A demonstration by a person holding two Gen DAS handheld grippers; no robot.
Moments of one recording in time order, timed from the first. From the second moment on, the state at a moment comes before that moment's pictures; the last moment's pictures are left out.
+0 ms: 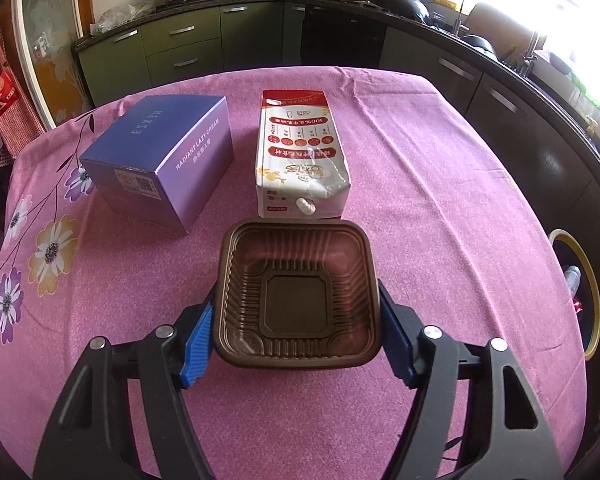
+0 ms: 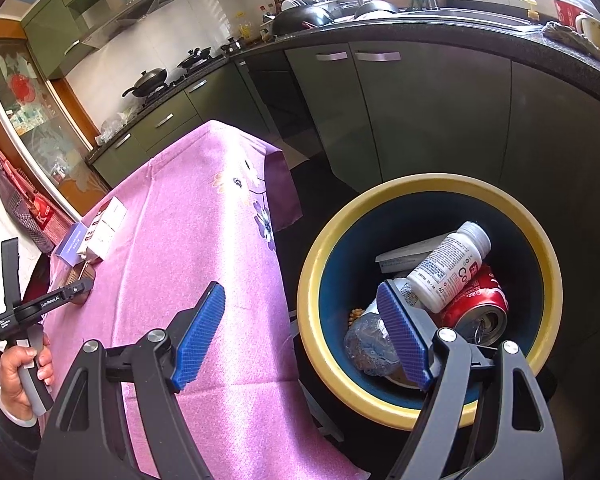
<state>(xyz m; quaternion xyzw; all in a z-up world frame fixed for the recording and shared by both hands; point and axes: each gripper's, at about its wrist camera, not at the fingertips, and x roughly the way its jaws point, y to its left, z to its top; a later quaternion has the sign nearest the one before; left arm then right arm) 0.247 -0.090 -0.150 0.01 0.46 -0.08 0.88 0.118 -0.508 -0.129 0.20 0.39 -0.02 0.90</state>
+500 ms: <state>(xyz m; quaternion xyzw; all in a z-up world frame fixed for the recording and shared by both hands) 0.205 -0.091 -0.118 0.03 0.44 -0.12 0.89 0.118 -0.503 -0.122 0.20 0.38 -0.01 0.90</state>
